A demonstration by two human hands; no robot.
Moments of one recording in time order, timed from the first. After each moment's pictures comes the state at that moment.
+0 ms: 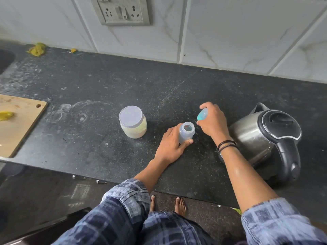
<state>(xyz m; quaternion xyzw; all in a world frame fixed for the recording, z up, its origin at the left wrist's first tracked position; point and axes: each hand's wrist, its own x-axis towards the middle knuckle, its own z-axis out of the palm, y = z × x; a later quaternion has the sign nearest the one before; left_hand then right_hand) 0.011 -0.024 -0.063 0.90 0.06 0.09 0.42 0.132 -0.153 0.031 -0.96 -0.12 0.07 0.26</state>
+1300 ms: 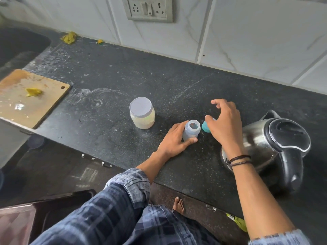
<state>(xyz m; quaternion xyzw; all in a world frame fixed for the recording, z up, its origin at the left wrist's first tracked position) 0.011 -0.023 -0.063 0.89 0.09 0.08 0.44 0.104 -0.168 0.070 -0.93 -0.19 0.01 0.33</state>
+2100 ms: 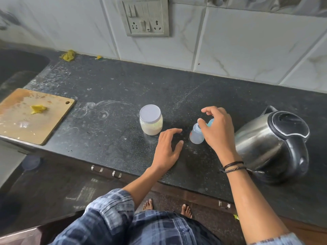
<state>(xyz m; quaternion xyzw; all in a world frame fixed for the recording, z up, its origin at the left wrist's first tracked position) -0.061 0.002 -0.045 0.86 0.09 0.26 0.43 0.040 -0.139 0.083 -0.91 -0.19 -0.03 0.36</state>
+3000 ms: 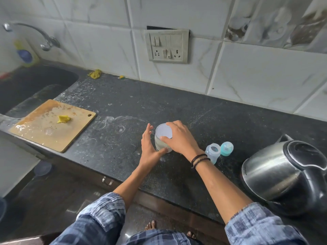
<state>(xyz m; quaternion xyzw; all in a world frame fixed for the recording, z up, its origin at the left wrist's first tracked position) -0.075 0.101 -0.022 0.77 0.26 0.22 0.55 0.031 -0.001 0.074 -0.89 -0.38 0.13 0.21</state>
